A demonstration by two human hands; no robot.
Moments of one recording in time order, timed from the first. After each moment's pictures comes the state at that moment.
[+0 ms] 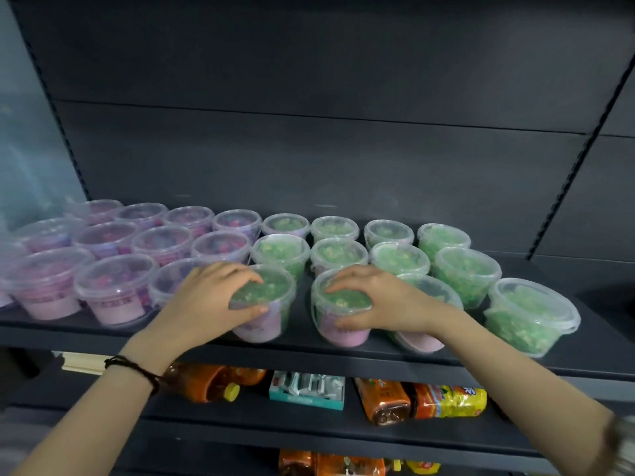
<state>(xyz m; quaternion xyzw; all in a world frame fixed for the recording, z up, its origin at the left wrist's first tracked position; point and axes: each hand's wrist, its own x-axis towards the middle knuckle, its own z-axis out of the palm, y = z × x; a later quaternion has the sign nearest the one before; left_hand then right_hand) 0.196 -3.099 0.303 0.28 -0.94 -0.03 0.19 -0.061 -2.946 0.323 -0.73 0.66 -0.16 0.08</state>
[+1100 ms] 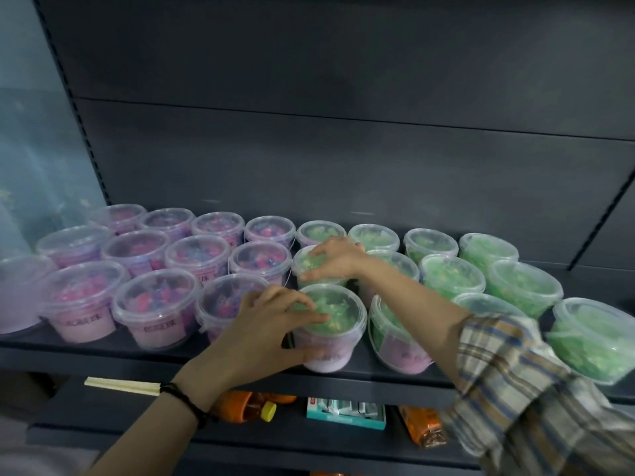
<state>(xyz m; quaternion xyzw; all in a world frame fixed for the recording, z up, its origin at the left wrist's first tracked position) 0.202 -3.130 0.290 0.17 -0.97 -0.09 0.14 -0.014 -3.138 0.335 -0.58 0.81 -0.04 0.12</state>
